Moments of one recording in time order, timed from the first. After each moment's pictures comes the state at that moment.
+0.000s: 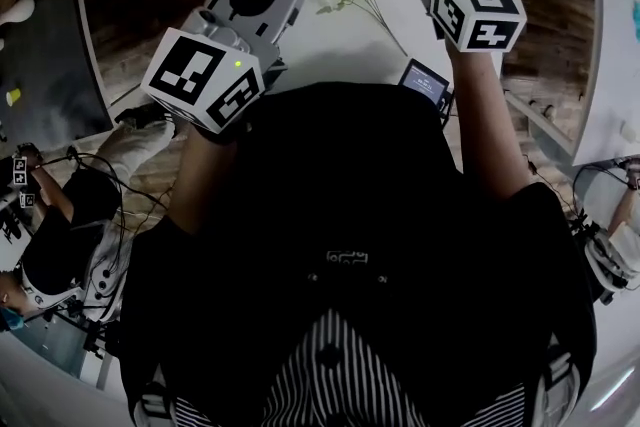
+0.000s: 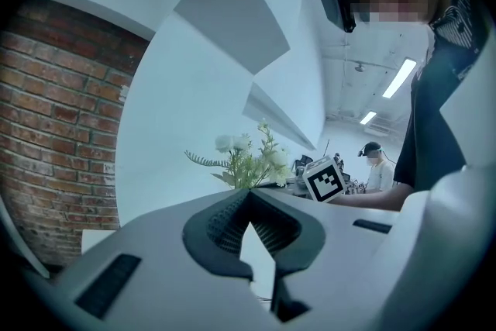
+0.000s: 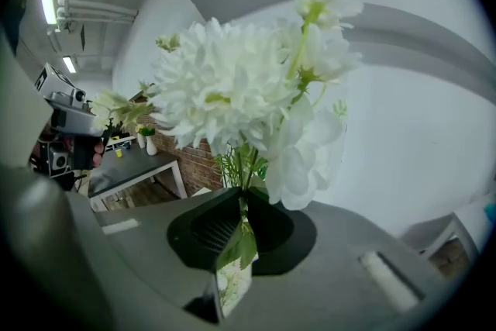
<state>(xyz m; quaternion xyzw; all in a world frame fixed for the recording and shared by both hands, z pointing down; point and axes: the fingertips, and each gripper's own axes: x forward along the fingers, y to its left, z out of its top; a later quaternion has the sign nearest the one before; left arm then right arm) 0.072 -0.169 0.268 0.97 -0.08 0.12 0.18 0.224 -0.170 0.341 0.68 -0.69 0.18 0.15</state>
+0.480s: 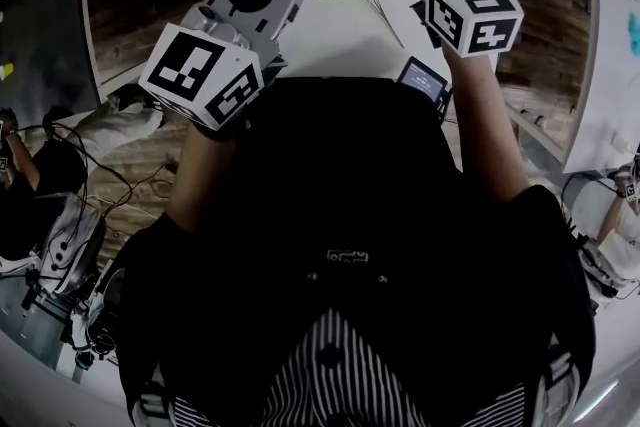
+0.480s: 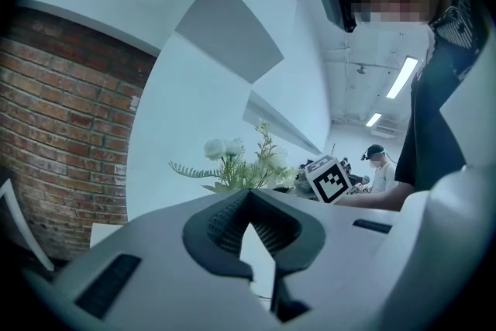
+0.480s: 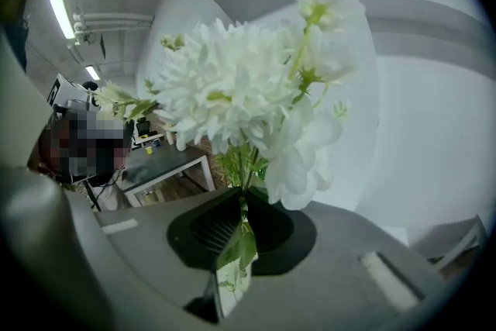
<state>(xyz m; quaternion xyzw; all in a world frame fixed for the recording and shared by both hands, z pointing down) 0.044 -0.142 0.266 0.97 -0.12 0.09 0.18 0.165 -0.148 0.345 0.60 -0.76 0.20 0.16</state>
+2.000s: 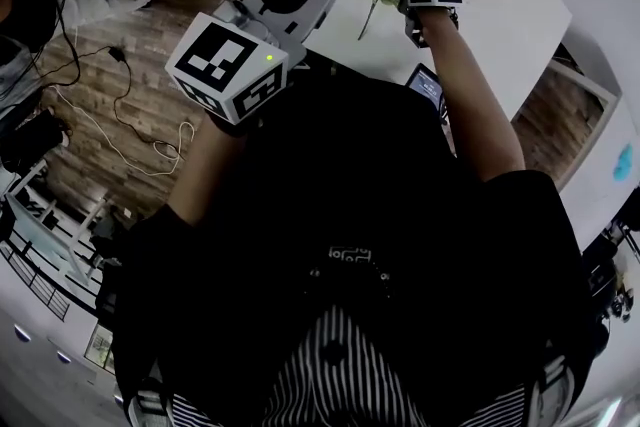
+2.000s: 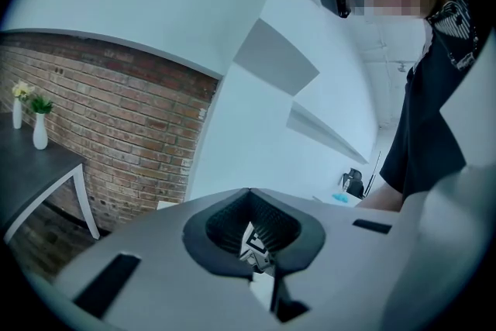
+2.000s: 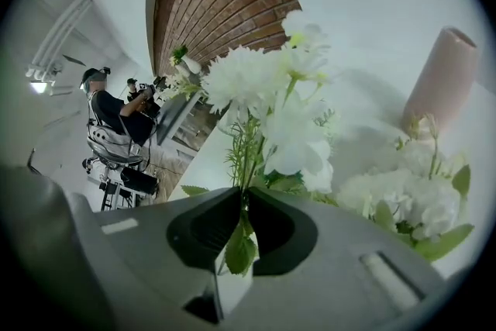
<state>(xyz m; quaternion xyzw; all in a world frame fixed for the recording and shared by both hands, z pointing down) -0.099 -0.117 0.275 0.93 -0.29 0.08 0.20 0.007 -0.139 0.613 0.36 -0.72 0.52 0.28</state>
